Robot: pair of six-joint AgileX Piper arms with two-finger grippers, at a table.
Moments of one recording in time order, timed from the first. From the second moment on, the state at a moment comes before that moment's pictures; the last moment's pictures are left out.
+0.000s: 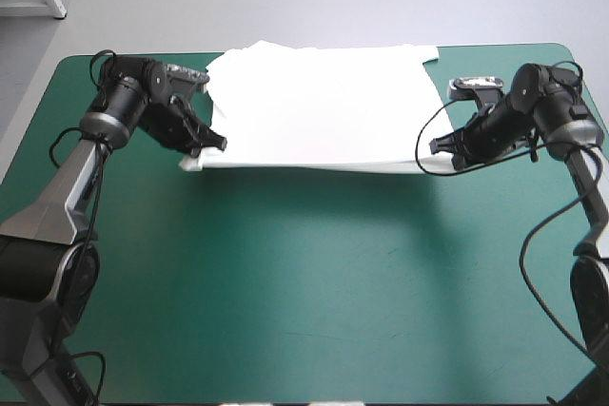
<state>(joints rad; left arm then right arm) -0.18 1.85 -1.73 -0.05 1.24 0.19 0.04 1.73 -1.55 0.24 1.18 -0.21</state>
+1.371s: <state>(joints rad) -0.19 1.04 -0.75 -0.10 1.19 0.10 0.11 1.04 -0.76 0.23 1.15 -0.18</state>
